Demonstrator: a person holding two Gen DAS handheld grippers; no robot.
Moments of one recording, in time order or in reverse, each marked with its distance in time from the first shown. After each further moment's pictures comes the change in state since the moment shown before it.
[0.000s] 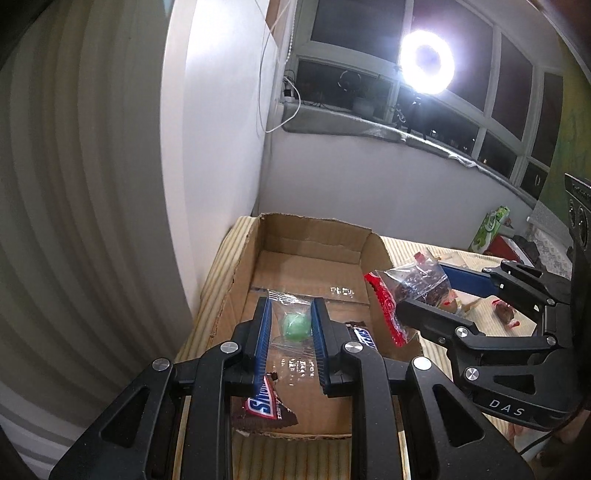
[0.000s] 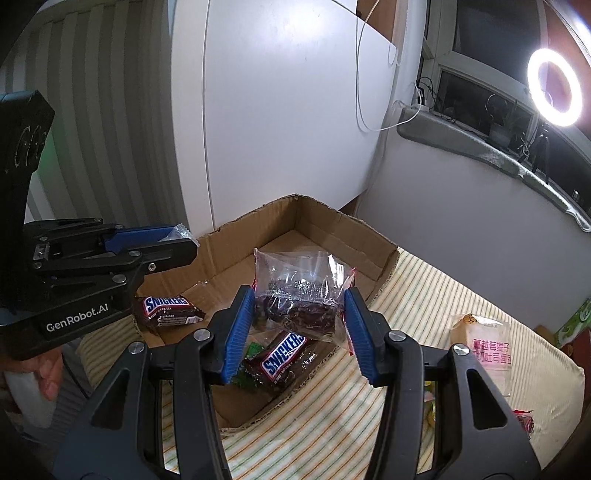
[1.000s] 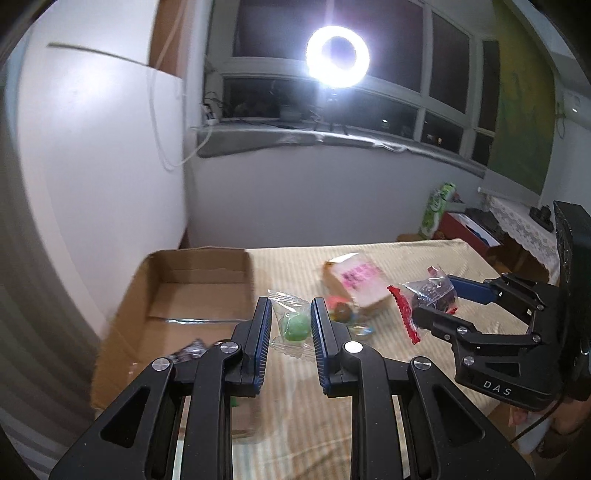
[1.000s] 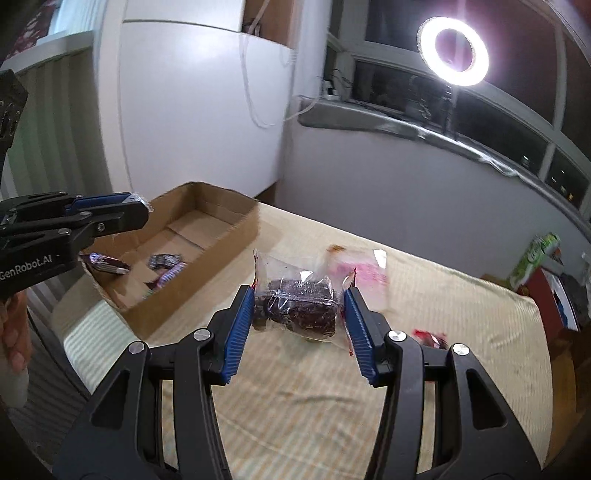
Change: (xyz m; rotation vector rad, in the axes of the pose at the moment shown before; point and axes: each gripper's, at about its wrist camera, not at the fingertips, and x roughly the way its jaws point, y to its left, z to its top) left arm -0.026 -0.119 0.007 0.169 -0.040 -0.119; right arm -0.104 -0.086 -0.067 0.144 -0.020 -0.186
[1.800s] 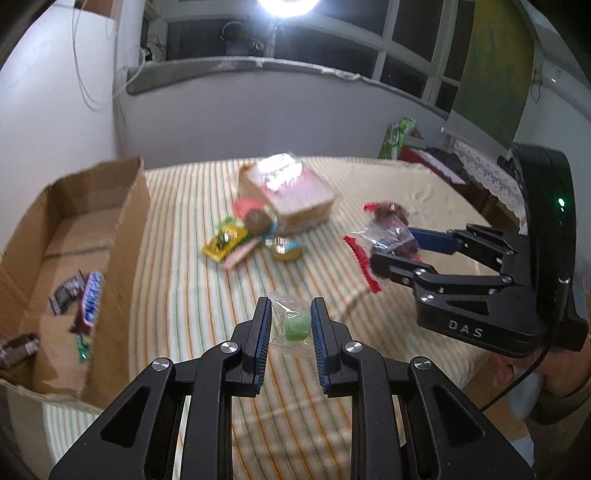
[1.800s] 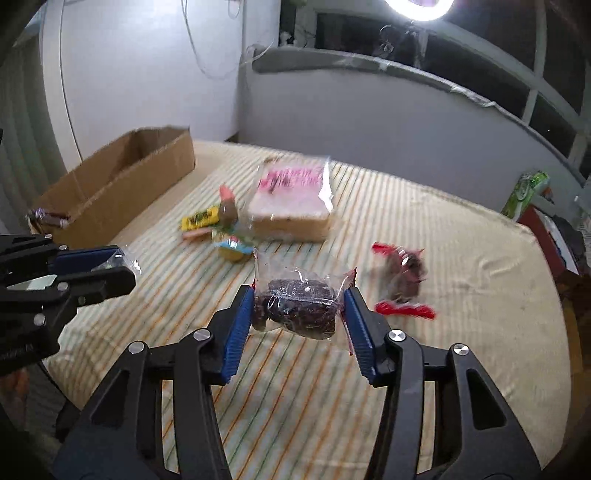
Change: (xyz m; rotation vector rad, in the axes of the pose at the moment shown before) left arm 0.064 -0.066 -0.062 0.062 0.209 -0.187; right arm 0.021 -0.085 -0.073 0.130 0.127 -0.080
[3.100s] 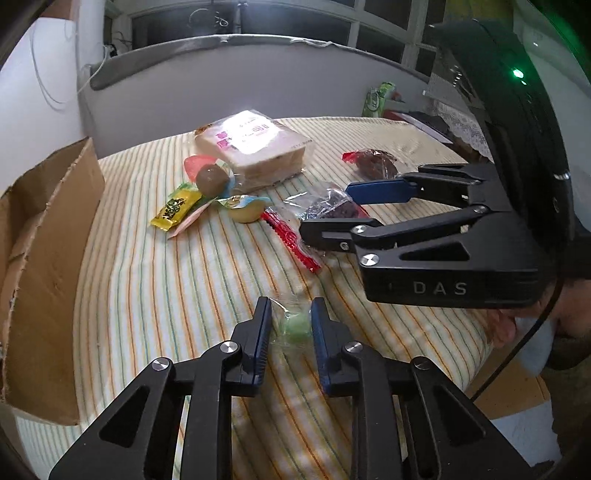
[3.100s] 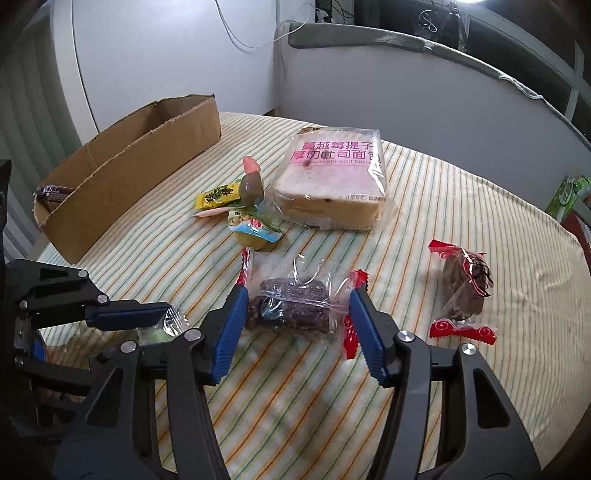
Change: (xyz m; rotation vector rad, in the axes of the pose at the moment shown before) left arm 0.045 -0.024 -0.023 0.107 0.094 -0.033; right arm 0.061 0.004 -0.007 -0.049 0.087 0.162
